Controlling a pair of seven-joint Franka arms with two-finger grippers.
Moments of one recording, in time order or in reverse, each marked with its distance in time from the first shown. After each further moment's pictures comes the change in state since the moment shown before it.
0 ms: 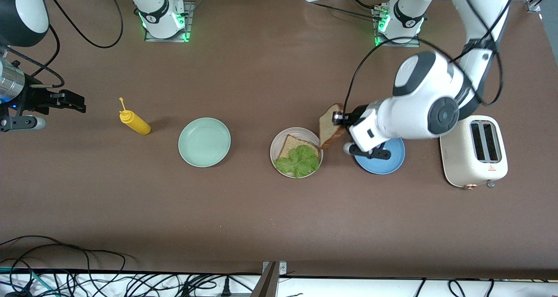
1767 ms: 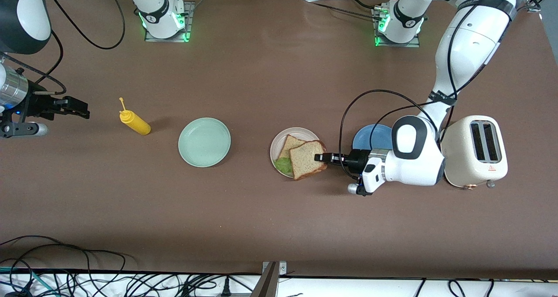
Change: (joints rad) left arm 0.083 0.275 0.013 0.035 -0.401 0.192 0.460; right arm -0.001 0.025 -0.001 0.000 0.037 0.045 0.013
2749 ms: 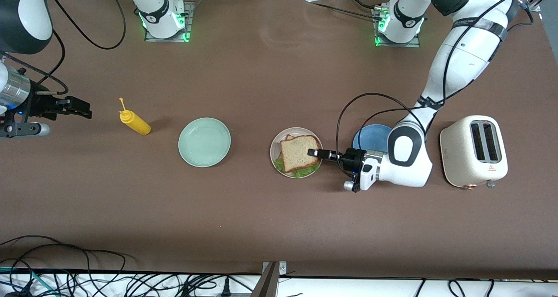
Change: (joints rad) left arm 0.006 0.097 -0.012 -0.039 -0.180 -0.059 0.228; right arm 0.003 0.000 0.003 0.000 0.003 -0.002 0.001
